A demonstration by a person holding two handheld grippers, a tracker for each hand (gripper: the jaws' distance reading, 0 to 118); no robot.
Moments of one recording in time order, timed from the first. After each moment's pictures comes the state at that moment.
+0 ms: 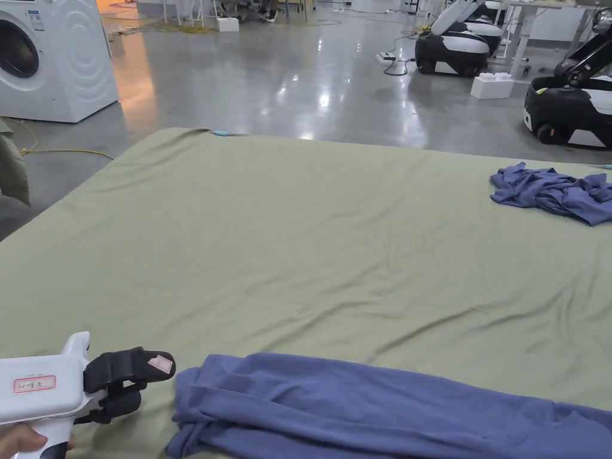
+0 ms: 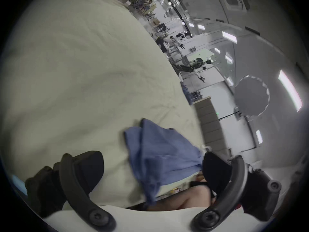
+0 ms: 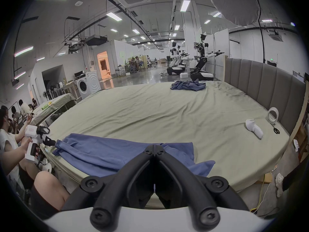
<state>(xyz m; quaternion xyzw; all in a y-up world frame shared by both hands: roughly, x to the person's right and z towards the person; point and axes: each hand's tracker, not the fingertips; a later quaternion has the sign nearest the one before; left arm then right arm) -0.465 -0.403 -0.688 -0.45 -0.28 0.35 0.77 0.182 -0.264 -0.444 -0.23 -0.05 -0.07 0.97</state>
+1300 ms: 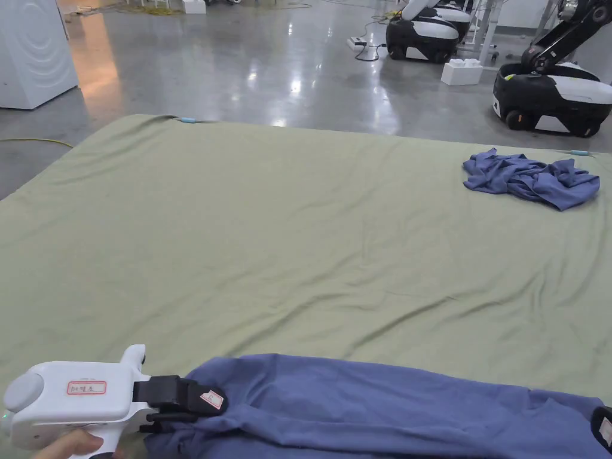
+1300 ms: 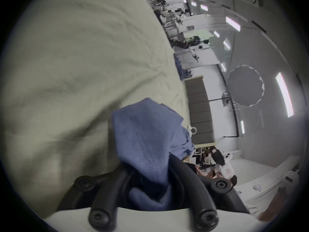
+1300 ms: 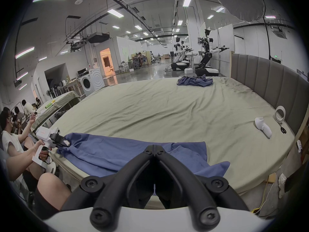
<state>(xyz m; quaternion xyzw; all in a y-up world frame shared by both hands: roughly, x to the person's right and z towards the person) -0.386 -0.434 -0.718 -0.49 -0.36 0.41 0.68 0.166 -0.267 -0.471 -0.26 -0.03 -0.07 0.96</state>
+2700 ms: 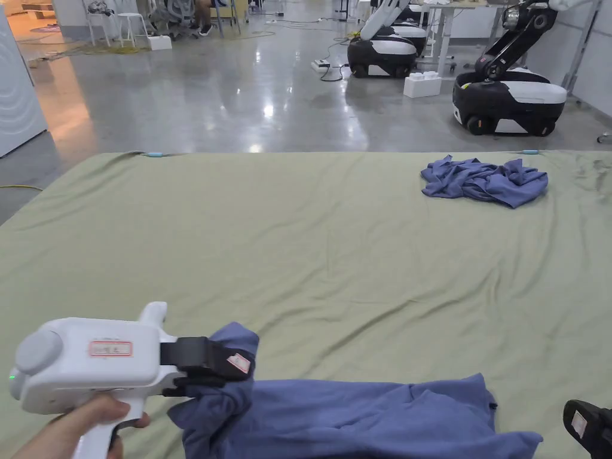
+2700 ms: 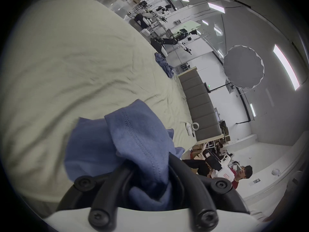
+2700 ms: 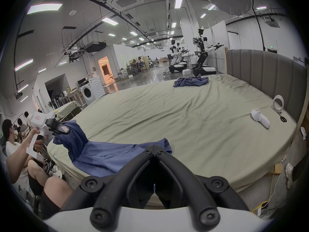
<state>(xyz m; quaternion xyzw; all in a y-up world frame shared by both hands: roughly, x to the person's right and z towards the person) -0.285 -0.321 -0.717 -0.48 -0.37 0.30 0.74 0.187 -0.266 -0.438 -0.23 -0.03 -0.12 0.97</state>
